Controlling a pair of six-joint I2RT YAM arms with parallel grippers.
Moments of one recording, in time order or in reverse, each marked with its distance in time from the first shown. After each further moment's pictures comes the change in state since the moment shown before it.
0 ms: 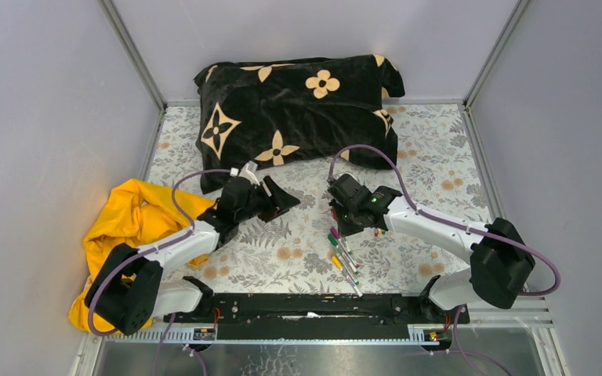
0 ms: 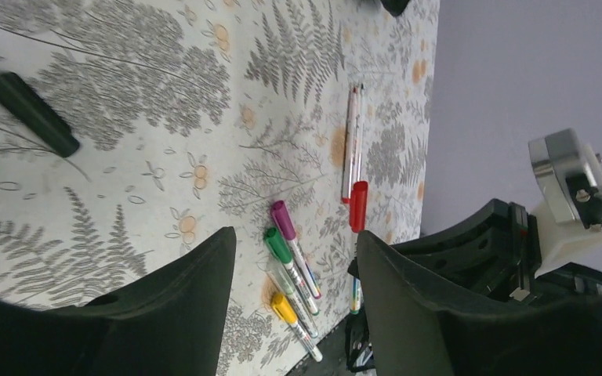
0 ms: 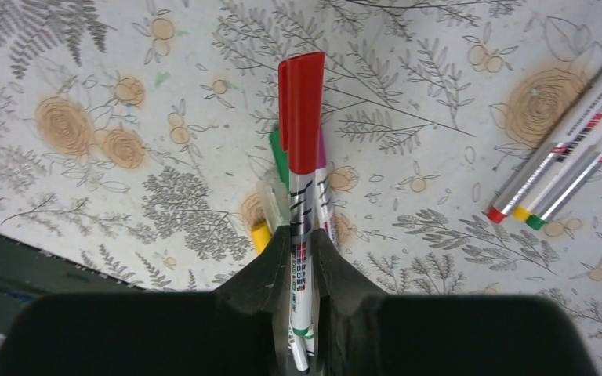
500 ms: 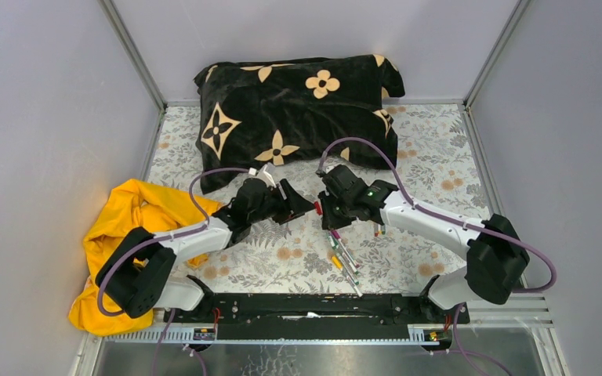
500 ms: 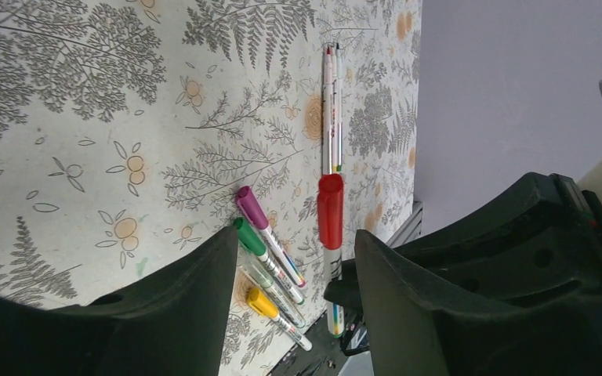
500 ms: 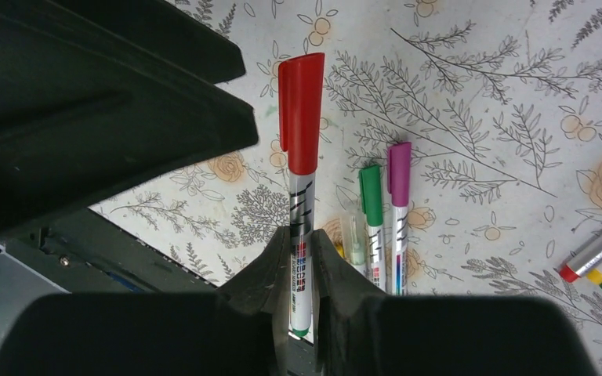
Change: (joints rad) left arm -0.118 0.119 0.035 0.111 0.014 -0.021; right arm 0.000 0.033 0.080 0.072 -0.155 0.000
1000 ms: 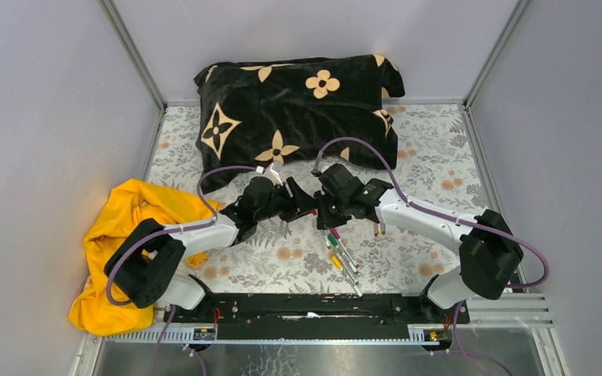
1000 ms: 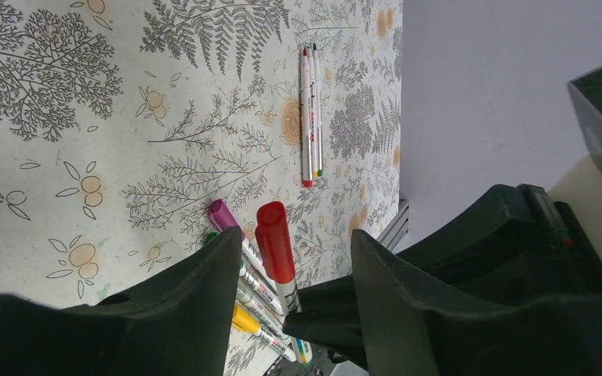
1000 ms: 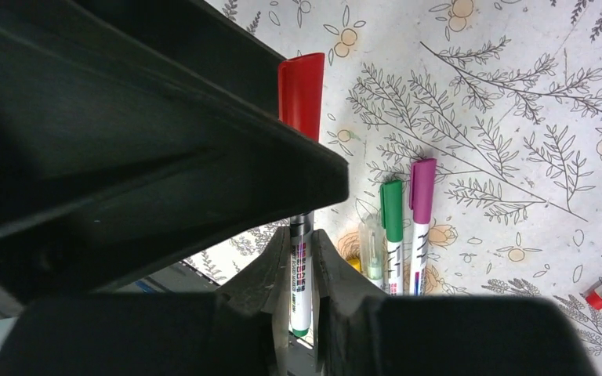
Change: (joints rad) left arm -0.036 0.076 0.037 0.077 -0.002 -0.036; right arm 0.000 0.048 0.015 0.040 -0.050 0.001
